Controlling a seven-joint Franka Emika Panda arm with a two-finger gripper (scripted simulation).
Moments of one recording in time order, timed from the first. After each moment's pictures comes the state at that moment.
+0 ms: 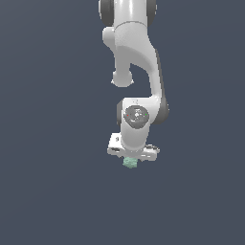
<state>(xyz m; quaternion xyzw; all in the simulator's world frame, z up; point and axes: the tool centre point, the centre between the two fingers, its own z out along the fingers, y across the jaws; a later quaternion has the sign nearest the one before) 0.078 0.038 0.068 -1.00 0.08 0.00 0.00</state>
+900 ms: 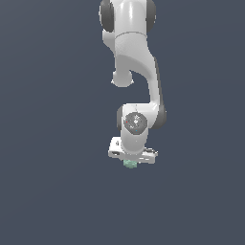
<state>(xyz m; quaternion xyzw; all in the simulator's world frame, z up) 0.079 0.038 0.040 -1.00 0.08 0.00 0.00</state>
